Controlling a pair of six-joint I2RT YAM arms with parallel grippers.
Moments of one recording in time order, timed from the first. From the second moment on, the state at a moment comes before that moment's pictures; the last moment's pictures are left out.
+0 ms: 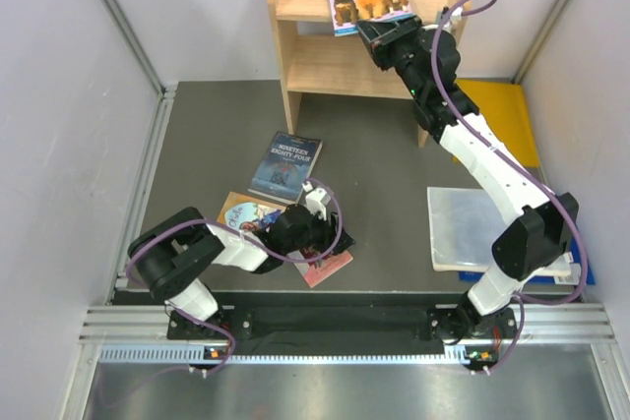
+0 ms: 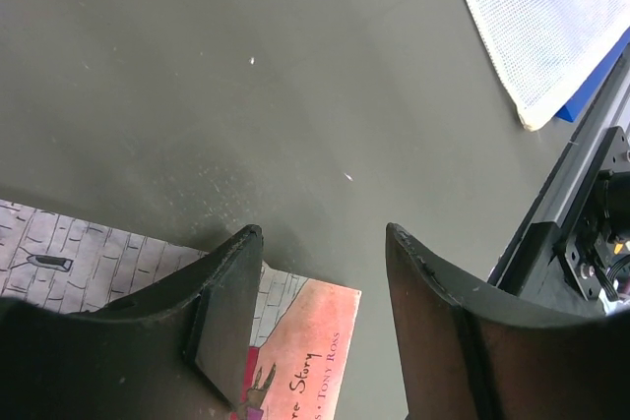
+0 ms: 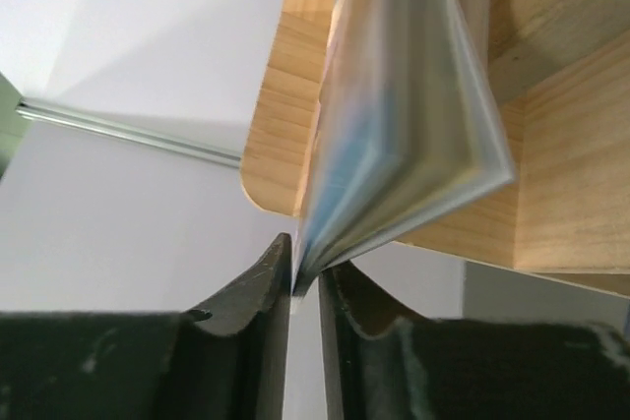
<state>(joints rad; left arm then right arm) -0.89 1.60 0.44 0.73 0.17 -0.64 0.47 1.64 1.67 0.09 0.08 1.25</state>
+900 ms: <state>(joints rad) -0.90 1.63 0.46 0.73 0.17 -0.63 0.48 1.63 1.54 0.31 0.11 1.27</state>
